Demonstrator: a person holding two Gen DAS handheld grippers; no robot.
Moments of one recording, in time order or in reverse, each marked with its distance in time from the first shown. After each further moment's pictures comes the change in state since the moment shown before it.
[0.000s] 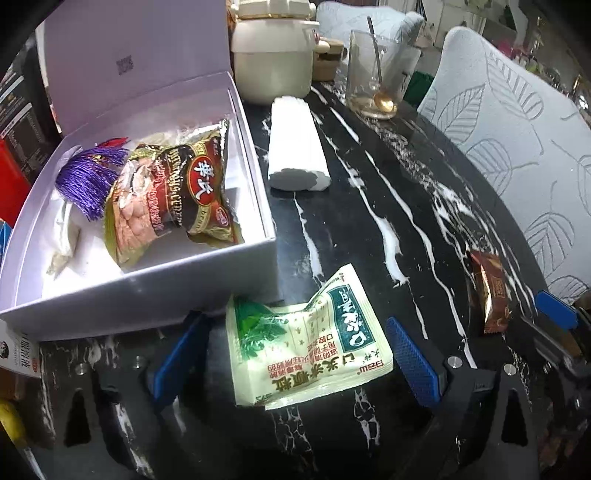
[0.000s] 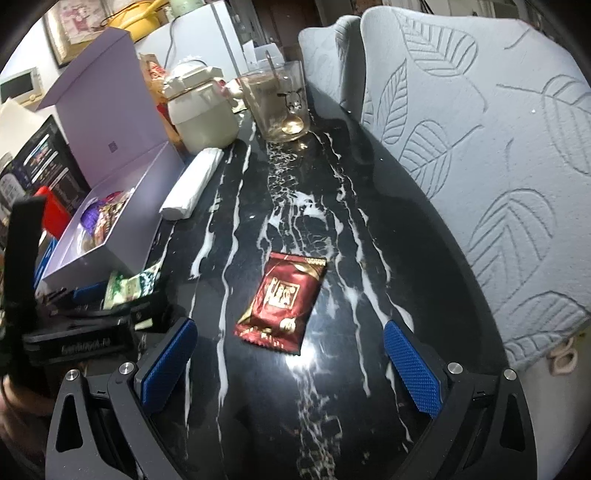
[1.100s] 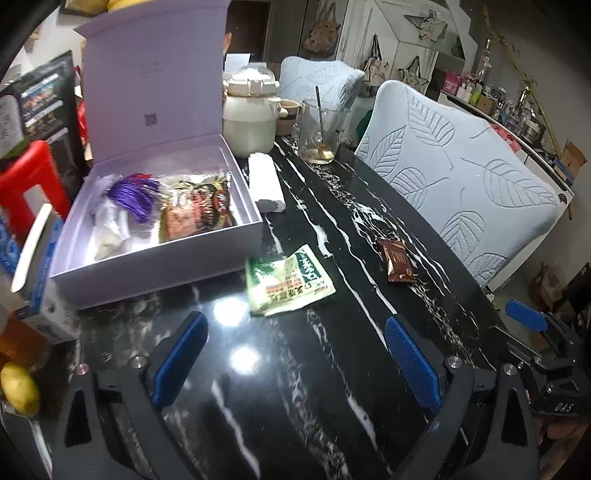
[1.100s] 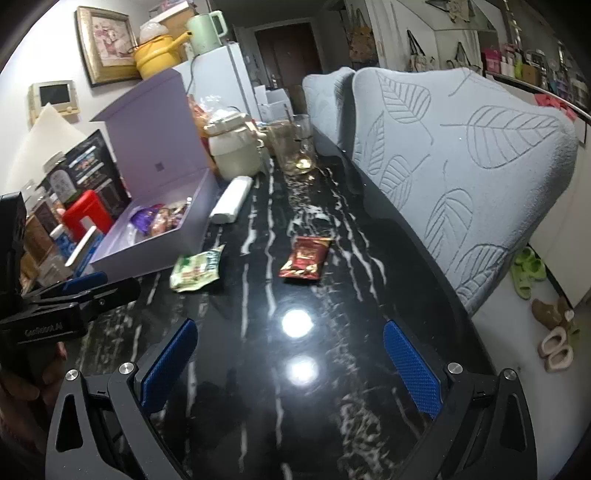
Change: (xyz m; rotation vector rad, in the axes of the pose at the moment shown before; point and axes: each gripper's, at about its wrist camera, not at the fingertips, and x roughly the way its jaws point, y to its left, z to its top) left arm -0.112 0.009 -0.053 0.062 -0.158 -0.150; right arm -0.106 0.024 -0.068 -0.009 -0.162 -0.009
